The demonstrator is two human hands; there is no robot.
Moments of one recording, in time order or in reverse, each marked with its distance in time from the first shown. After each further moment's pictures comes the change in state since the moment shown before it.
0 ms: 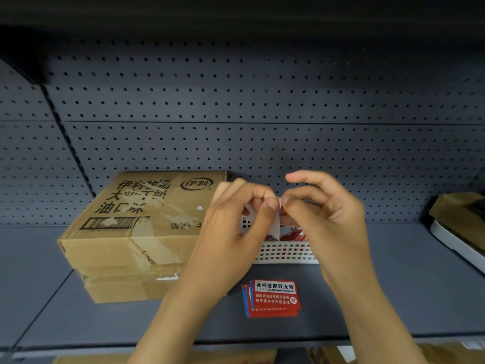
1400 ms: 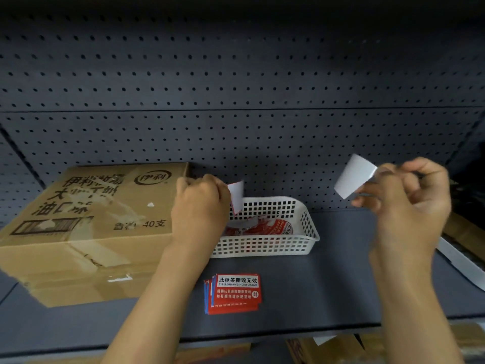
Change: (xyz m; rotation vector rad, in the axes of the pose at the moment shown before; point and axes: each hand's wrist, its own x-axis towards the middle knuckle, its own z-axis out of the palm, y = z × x) left_hand 0.043 -0.048 0.079 0.546 -0.032 -0.444; right_hand 0.029 0.000 -0.124 0.066 0.526 -0.149
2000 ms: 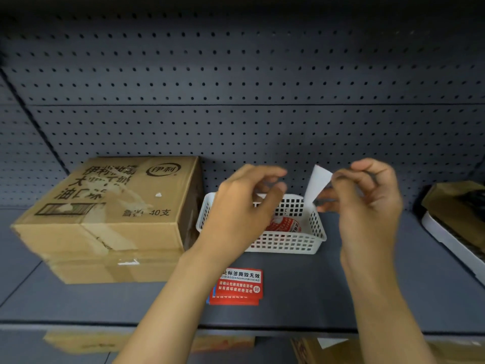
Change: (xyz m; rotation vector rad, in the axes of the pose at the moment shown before) left_hand -0.034 0.051 -0.013 -0.471 -0.080 0.296; right_hand -0.010 0.022 0.015 -0.064 -0.188 0.122
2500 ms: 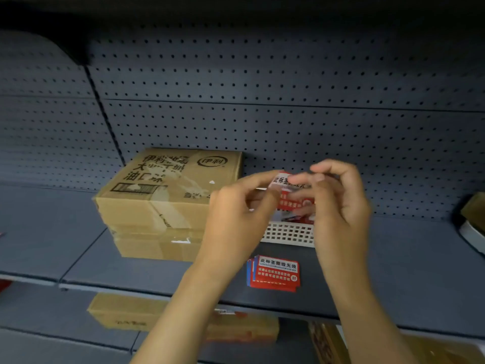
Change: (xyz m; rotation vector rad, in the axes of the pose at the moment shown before) left_hand -0.058 -0.011 -0.067 -0.216 0.180 -0.092; right_hand -0.077 -0.006 0.066 -0.099 -0.269 -0.156
